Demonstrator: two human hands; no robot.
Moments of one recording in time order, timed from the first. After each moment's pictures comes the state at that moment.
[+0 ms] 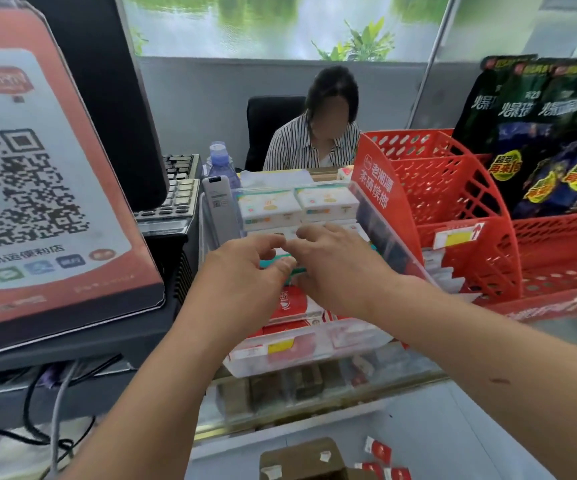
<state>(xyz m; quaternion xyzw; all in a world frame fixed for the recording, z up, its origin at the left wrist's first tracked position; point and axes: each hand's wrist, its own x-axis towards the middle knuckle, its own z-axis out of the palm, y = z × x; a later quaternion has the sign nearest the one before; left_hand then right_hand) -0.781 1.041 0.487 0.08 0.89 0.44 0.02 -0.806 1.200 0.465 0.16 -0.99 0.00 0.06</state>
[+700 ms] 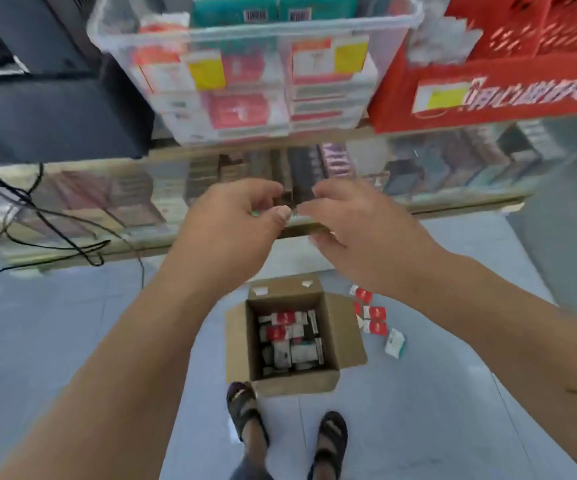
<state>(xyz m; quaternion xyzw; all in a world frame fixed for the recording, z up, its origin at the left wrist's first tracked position) -0.608 1.085 0.353 0.03 0.91 0.41 0.09 -0.597 1.258 0.325 0.18 -0.98 0.13 0.01</state>
